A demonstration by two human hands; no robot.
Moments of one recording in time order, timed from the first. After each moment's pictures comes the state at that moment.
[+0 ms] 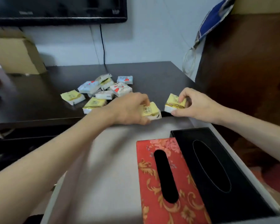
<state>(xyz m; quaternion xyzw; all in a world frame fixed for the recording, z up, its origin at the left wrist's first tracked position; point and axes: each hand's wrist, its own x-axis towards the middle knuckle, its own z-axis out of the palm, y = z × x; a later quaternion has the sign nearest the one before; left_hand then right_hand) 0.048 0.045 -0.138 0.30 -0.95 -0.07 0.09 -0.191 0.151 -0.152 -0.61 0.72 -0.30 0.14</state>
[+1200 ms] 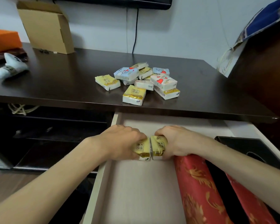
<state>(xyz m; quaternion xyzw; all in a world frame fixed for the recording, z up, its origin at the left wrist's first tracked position) 0.182 0.022 -0.245 0.27 -0.96 0.00 -0.02 -0.013 0.079 -0.227 -0.71 0.69 0.08 0.12</state>
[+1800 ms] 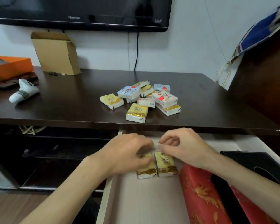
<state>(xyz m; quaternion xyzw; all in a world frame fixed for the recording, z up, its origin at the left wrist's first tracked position) 0.185 0.031 -0.216 0.30 -0.95 -0.06 0.11 -0.026 0.097 -0.209 -0.67 0.67 -0.26 0.18</state>
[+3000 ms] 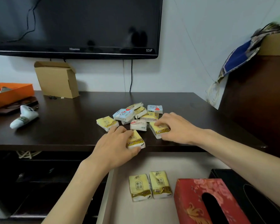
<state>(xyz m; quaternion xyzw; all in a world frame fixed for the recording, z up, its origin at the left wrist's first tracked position) 0.180 -0.006 -0.181 0.46 -0.87 0.01 0.16 -0.074 0.012 -0.151 -0.75 0.66 -0.11 0.00</state>
